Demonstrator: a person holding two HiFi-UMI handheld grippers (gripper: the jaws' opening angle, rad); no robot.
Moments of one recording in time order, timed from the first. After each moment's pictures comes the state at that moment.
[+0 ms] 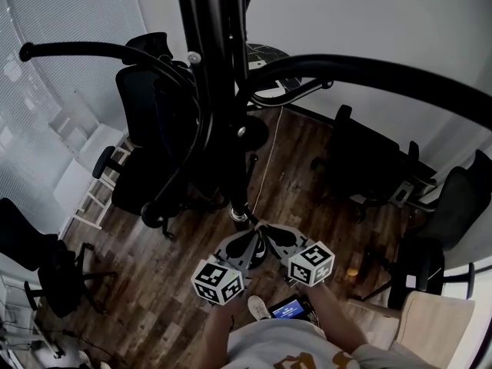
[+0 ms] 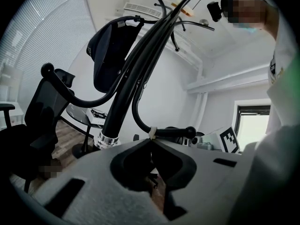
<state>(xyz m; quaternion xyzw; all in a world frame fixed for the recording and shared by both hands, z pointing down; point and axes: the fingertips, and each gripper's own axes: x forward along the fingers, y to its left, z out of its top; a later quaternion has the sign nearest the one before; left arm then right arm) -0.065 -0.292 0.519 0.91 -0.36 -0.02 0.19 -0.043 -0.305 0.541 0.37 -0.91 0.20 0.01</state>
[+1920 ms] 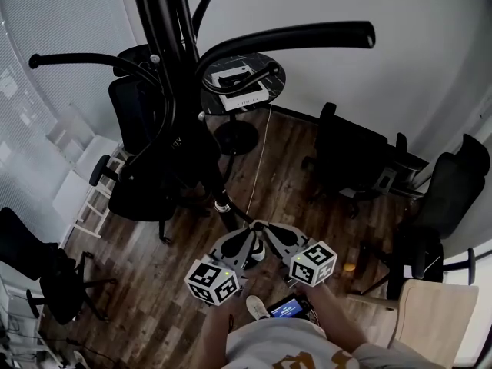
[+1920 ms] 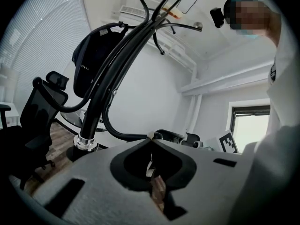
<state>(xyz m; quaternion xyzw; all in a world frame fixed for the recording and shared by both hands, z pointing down) -0.036 -0.251 0.486 0.92 -0.34 -0.03 0.17 0.000 -0.261 0.510 0.39 -0.90 0.19 -0.04</state>
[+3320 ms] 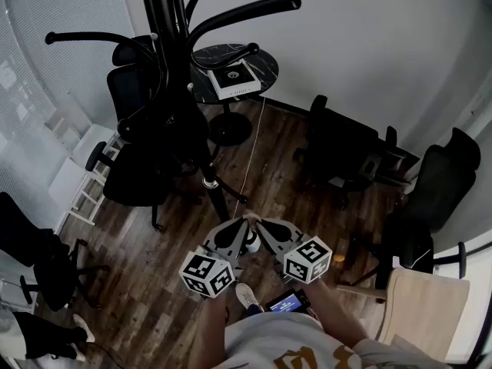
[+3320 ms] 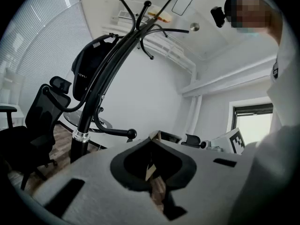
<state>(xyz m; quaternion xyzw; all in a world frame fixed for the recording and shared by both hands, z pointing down) -0.020 -0.200 0.471 0.92 -0.36 -0.04 0.16 0.012 -0.195 0.491 0.38 -0.91 0.17 -0.02</state>
